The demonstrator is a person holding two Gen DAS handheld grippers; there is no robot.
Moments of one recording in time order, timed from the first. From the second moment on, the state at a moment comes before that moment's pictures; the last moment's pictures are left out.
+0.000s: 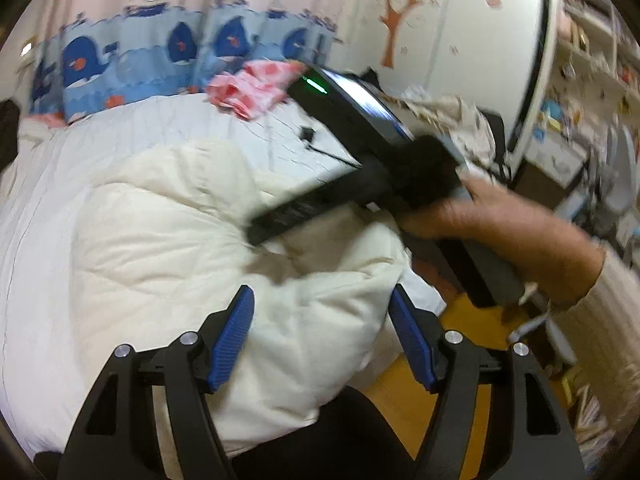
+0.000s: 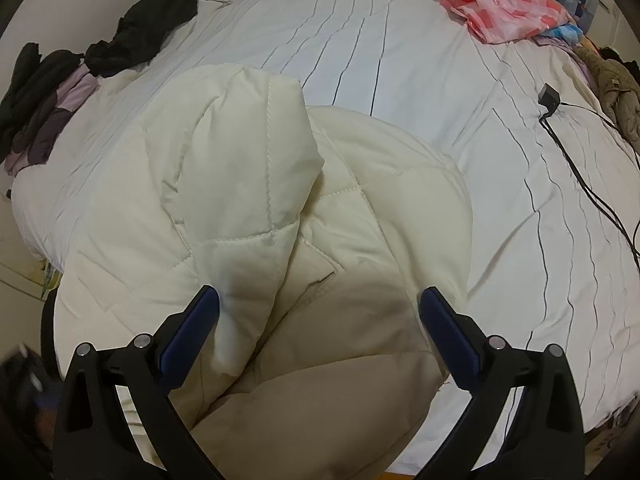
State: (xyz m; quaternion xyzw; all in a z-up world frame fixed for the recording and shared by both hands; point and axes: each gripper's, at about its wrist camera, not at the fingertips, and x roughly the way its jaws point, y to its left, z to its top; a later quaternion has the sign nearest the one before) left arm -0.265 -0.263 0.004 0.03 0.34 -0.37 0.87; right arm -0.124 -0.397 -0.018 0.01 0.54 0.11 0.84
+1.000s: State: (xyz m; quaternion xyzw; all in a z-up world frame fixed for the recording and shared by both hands) left arm -0.203 -0.221 -0.029 0.02 0.37 -0.24 0.90; right arm -0.120 -0.390 -0.046 -0.03 0.50 0.02 0.87
